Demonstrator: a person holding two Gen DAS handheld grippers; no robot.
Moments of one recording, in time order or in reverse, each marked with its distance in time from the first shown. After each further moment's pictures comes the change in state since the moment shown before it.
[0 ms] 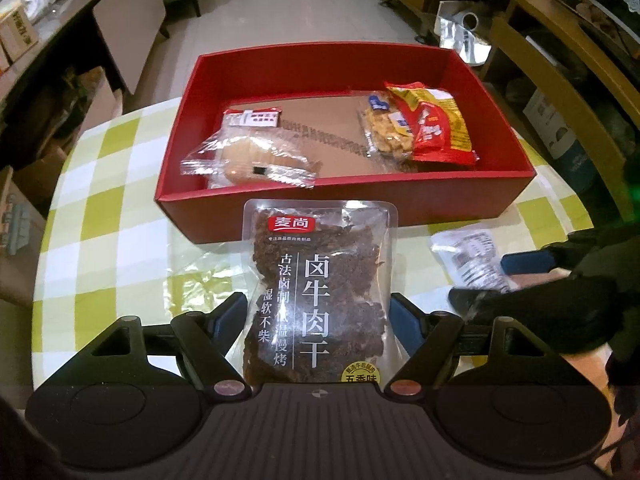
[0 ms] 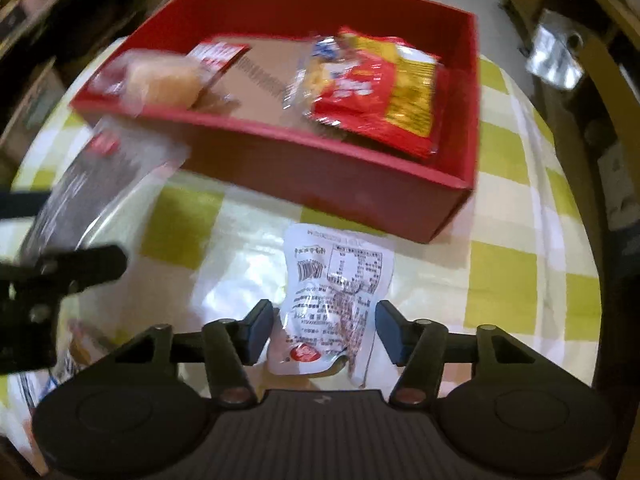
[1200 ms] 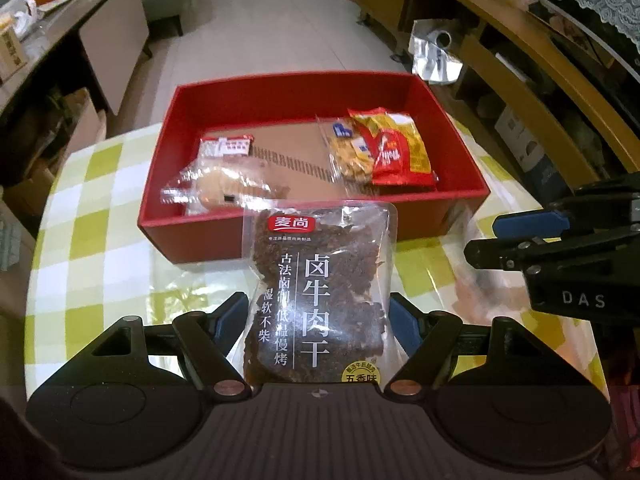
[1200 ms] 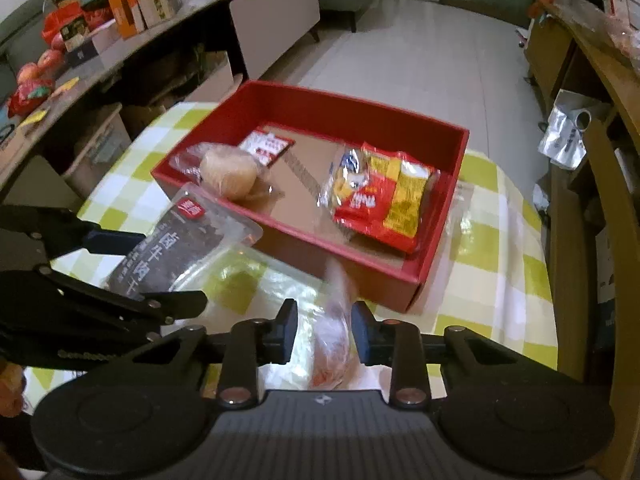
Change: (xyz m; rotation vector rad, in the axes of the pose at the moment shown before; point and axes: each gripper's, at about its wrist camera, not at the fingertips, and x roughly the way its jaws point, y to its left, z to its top) left arm -0.022 -0.011 0.005 0.007 -0.058 -0.055; right arm -0.083 -0.013 0.016 -0.076 -0.211 0.088
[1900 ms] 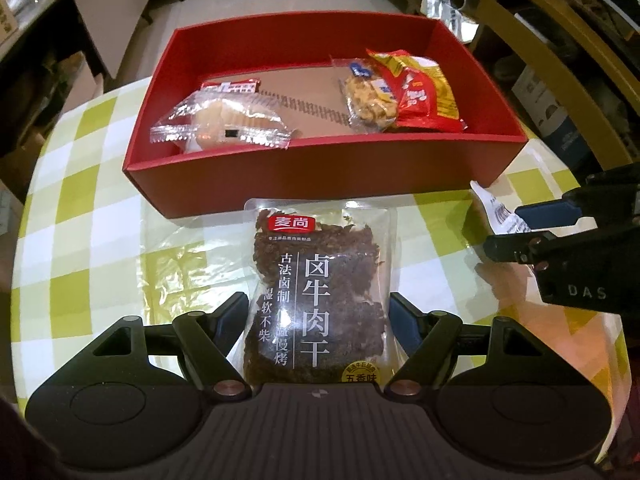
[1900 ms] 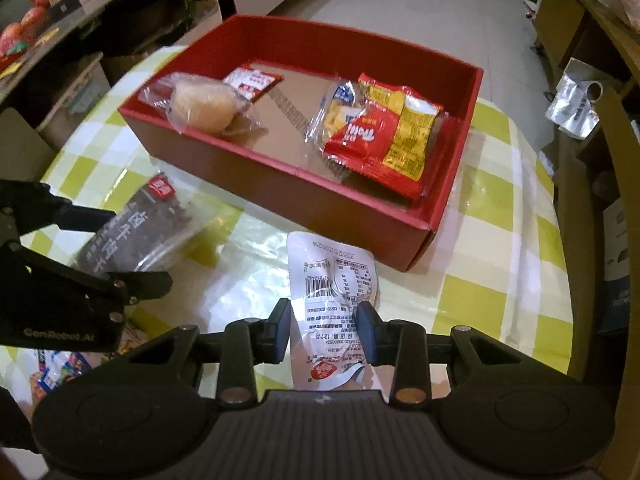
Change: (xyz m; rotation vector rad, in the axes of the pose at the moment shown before) left arm 0.033 0.010 -0.020 0.001 0.106 0.013; right arm 0.043 -0.007 -0.020 -0.025 0.130 -0.027
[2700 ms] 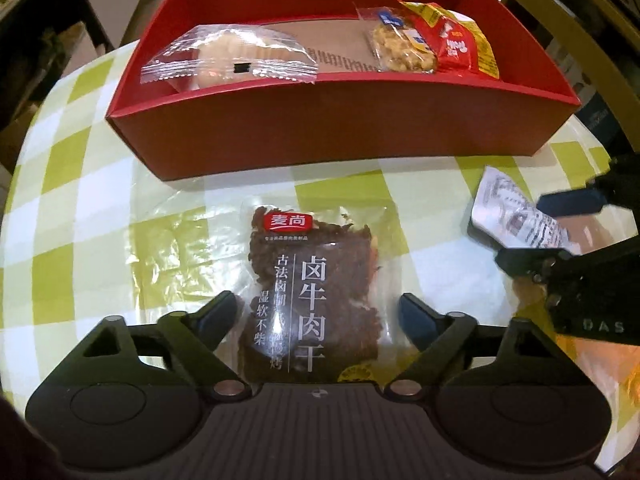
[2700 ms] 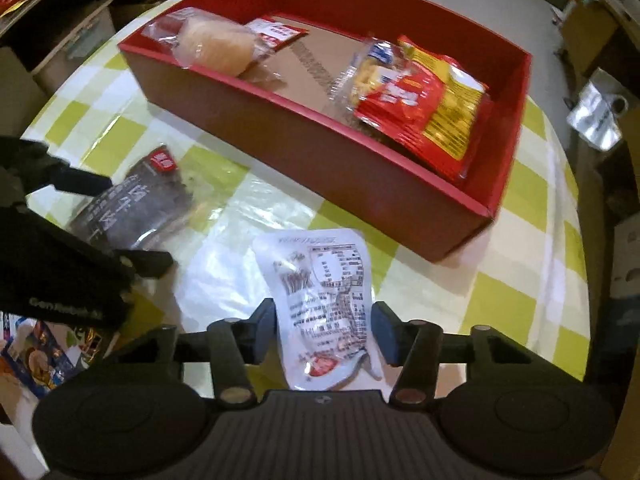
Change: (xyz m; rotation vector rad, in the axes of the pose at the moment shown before) left arm 0.046 0.015 -0.011 -0.020 0.075 0.036; right arm 0.039 0.015 -0.005 -0.097 0.084 -0.038
